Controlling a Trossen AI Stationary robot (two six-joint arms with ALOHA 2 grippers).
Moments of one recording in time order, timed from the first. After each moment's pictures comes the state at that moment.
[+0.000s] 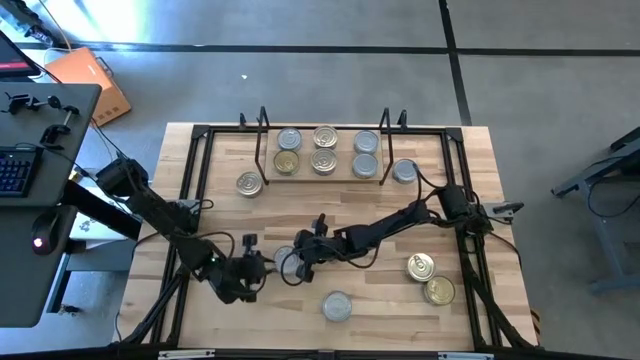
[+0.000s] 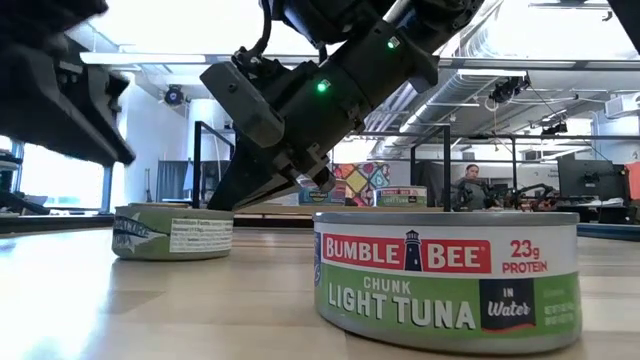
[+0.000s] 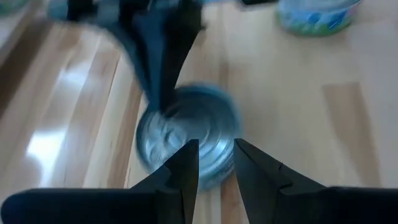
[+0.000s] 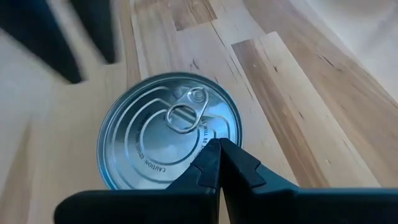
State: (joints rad) left arm -0.76 1.47 0.63 -0.11 -0.70 -0.46; right arm 0.24 2.19 1.41 0.01 0.26 0.46
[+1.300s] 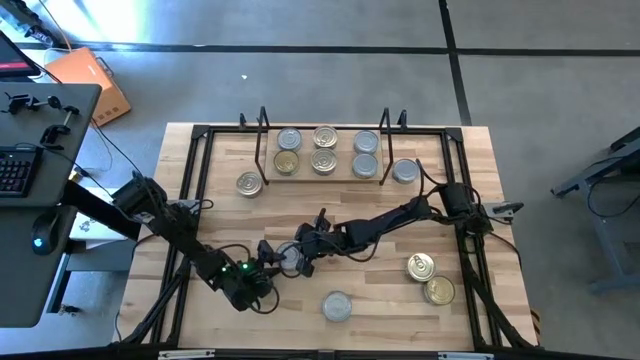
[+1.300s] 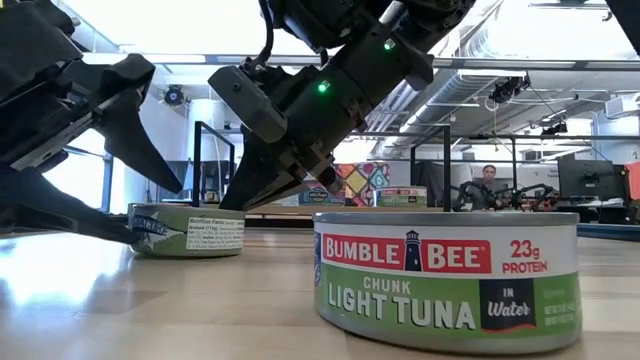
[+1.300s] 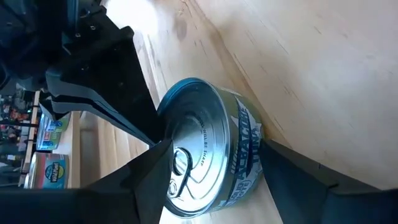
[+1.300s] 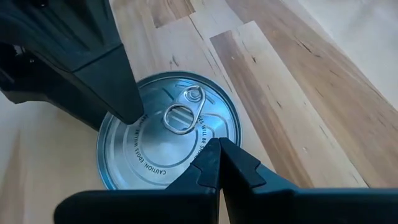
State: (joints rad) left arm -0.75 1.73 0.64 0.08 -0.86 0.24; right arm 0.21 2.19 1.41 -0.06 0.23 0.52
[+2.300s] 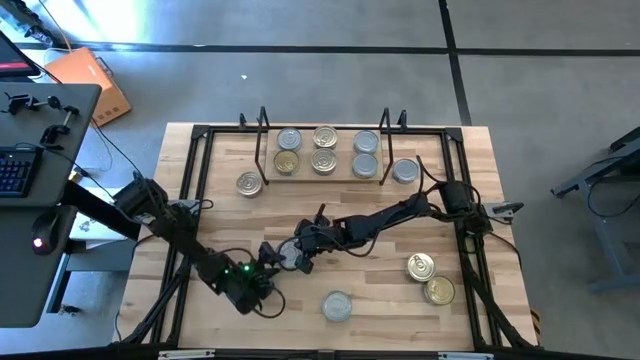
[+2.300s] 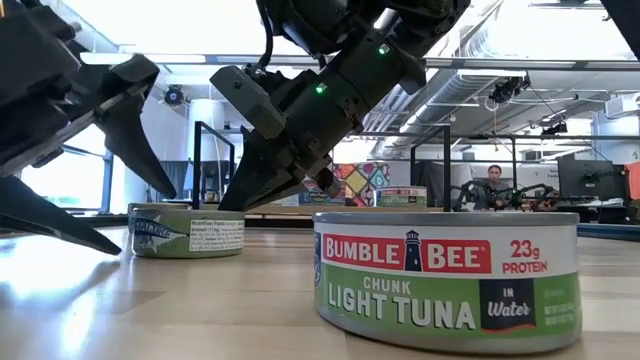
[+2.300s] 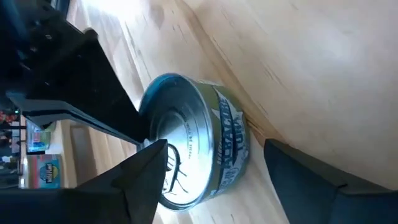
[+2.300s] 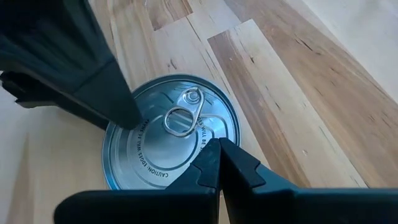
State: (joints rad) left arm -0.75 1.74 0.72 -0.13 -0.81 0.22; right arm 0.18 2.19 1.41 -0.06 0.16 0.55
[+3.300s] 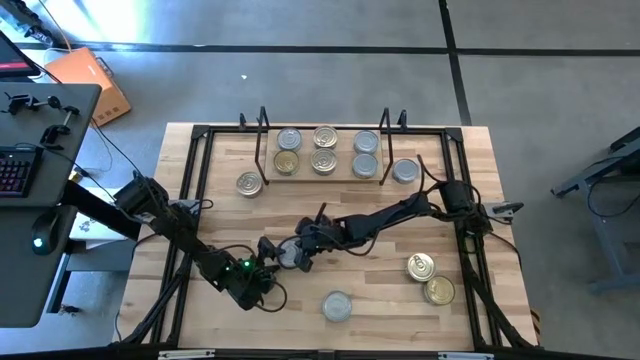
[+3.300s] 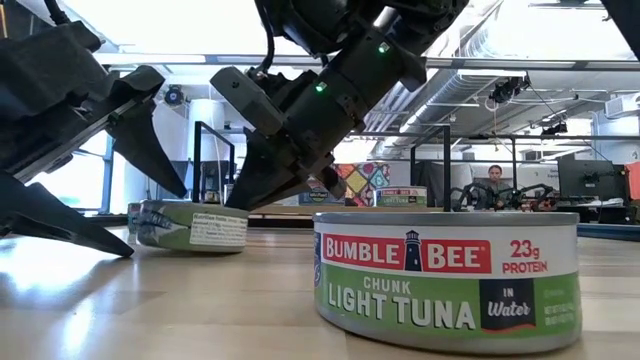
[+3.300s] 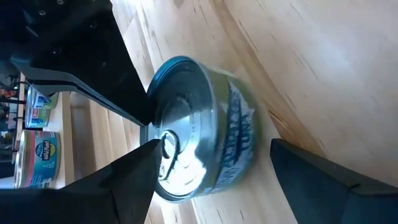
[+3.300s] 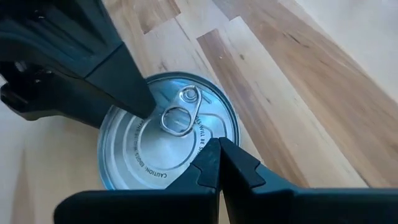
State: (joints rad) left arm -0.72 1.73 0.70 -0.11 -0.84 0.13; right arm 0.18 2.19 1.41 -0.09 0.18 0.61
